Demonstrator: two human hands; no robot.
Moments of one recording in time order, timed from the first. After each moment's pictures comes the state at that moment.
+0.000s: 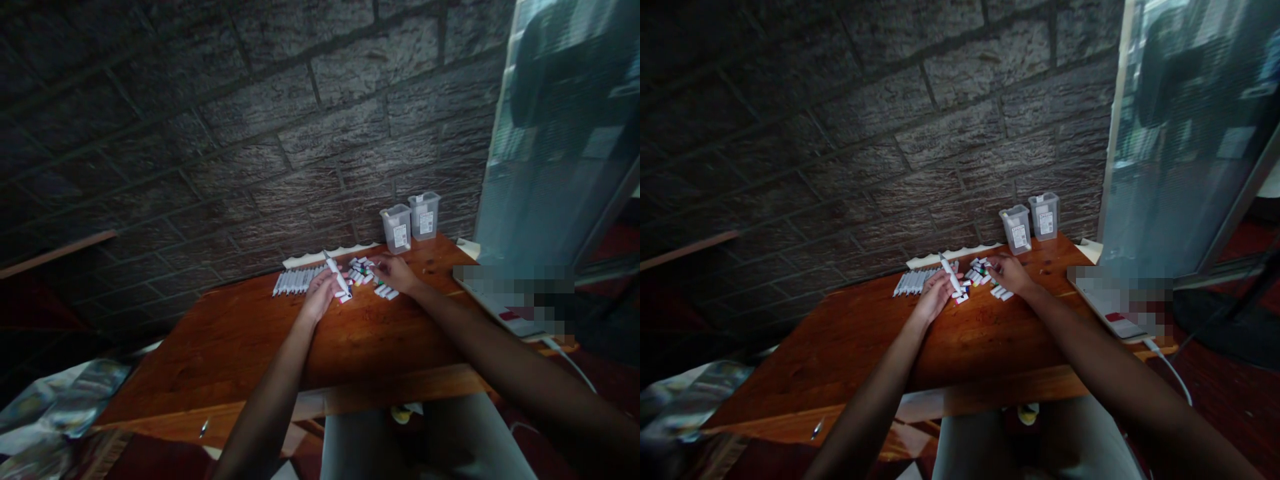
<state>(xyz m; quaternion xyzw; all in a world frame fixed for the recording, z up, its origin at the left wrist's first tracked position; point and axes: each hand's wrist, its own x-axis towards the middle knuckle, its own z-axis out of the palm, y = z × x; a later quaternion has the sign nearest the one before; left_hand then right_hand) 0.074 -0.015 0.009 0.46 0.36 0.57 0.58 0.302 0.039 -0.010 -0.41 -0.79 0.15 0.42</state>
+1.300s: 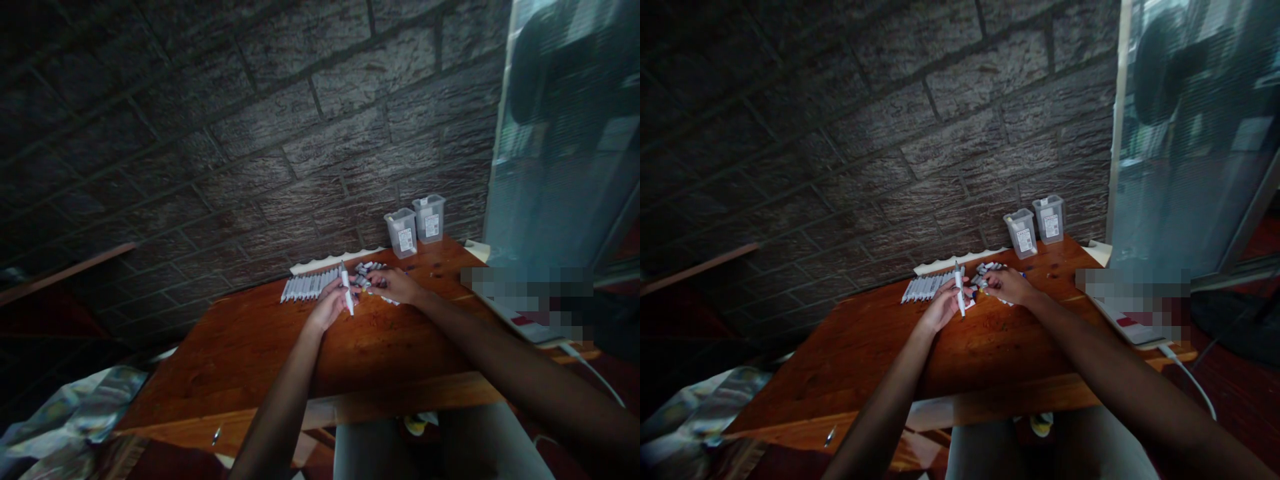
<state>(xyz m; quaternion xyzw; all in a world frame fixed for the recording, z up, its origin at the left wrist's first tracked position) 0.075 -0.029 0.015 0.50 0.34 0.49 0.63 0.290 0.026 -0.009 -0.36 -0.84 0.22 0.35</state>
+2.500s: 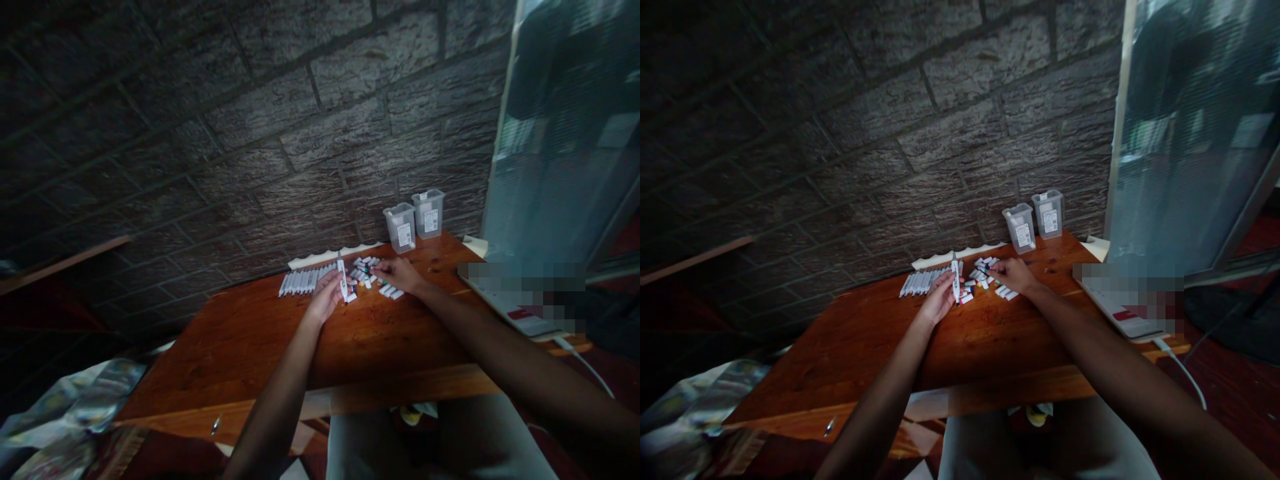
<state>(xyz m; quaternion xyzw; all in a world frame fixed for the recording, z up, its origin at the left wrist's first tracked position) 0.076 -0.021 0.012 0.43 0.36 0.55 0.61 0.303 0.041 -0.015 -0.40 -0.80 0.22 0.39</state>
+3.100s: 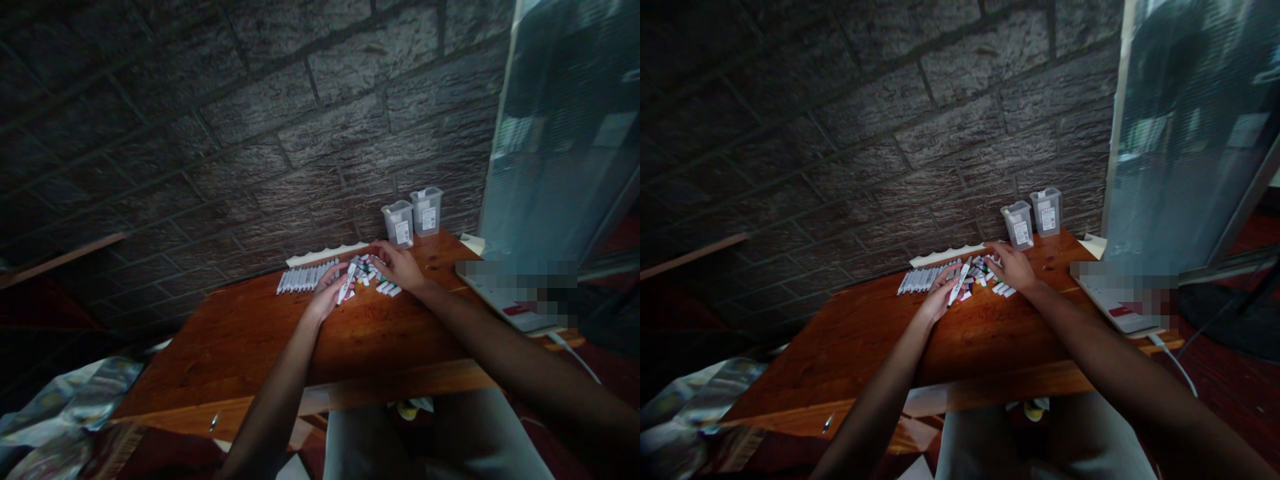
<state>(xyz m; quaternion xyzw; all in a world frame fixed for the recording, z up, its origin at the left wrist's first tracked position) 0.083 -0.026 0.014 0.50 0.37 0.52 0.58 0.302 0.022 0.004 -0.38 -0.78 0.05 0.49</state>
